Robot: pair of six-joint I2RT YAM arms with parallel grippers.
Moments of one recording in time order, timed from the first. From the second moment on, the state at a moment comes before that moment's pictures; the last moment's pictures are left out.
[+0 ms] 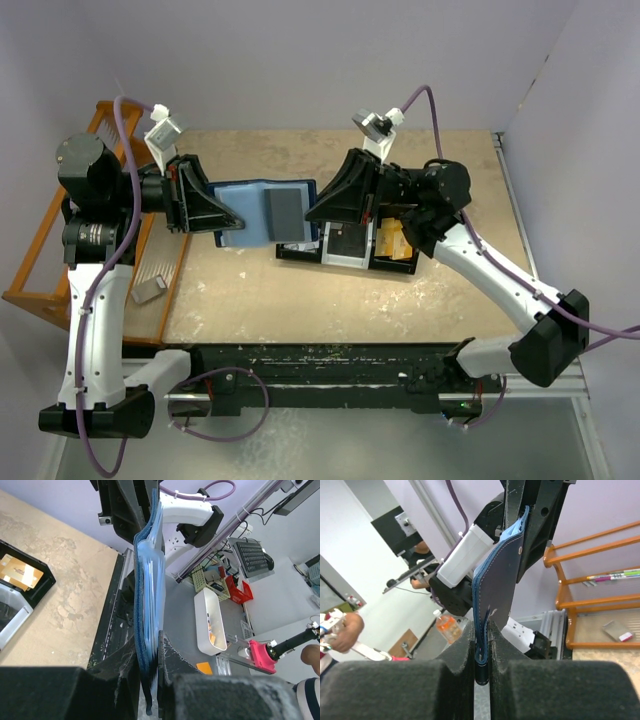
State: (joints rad) left arm 0.01 1.05 1.45 -0.32 1.56 -0.68; right arm 0.64 1.35 1.23 0.86 -1.04 1.16
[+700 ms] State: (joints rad) left arm 0.02 1.04 1.42 -0.22 1.56 -0.71; right arm 0.70 1.32 1.29 0.43 -0.93 0.88
